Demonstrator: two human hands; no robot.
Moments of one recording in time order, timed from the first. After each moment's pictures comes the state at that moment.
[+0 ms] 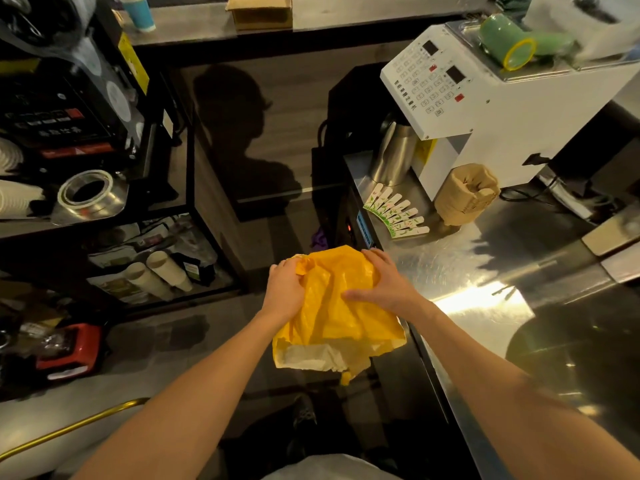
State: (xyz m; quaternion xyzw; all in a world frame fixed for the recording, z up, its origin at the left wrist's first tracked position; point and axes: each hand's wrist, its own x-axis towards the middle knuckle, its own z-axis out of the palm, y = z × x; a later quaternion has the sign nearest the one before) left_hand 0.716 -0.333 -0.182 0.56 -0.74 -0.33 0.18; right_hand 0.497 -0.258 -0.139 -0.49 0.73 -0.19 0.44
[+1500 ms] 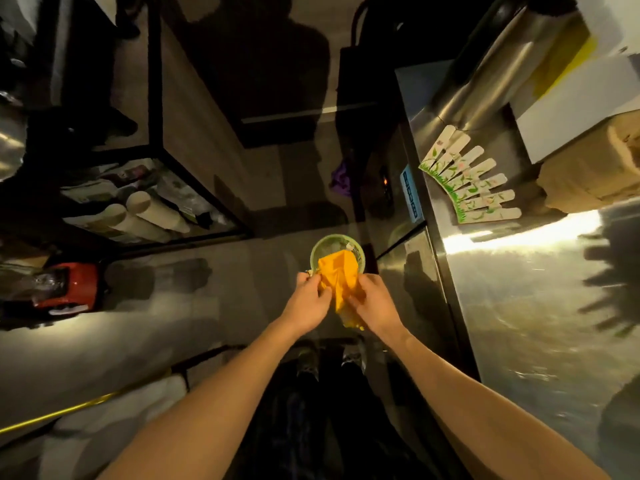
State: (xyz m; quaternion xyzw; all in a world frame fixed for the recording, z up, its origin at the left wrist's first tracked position) left_hand 0.699 -0.395 -0.357 0.59 -0.60 -0.54 0.00; right_hand 0.534 -0.344 -0.367 -0.48 0.74 -0.12 0.45
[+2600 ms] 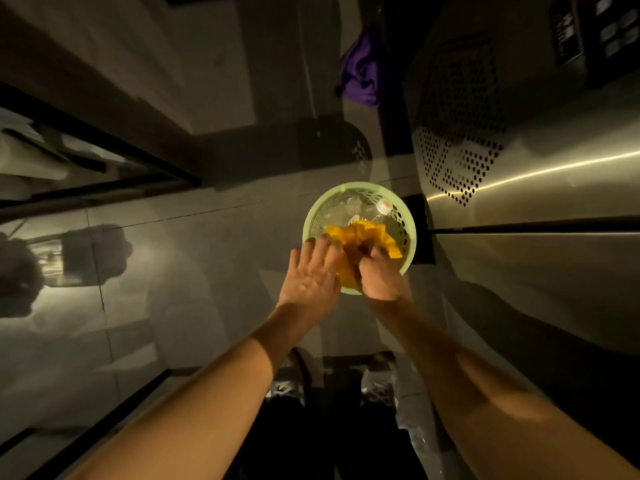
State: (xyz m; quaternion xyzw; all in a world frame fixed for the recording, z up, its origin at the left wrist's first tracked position) left_hand 0.683 -0.480 -0.824 0.47 -0.85 -0.22 -0.12; right_hand 0.532 -0.455 -0.849 -0.58 0.70 0.14 0.39
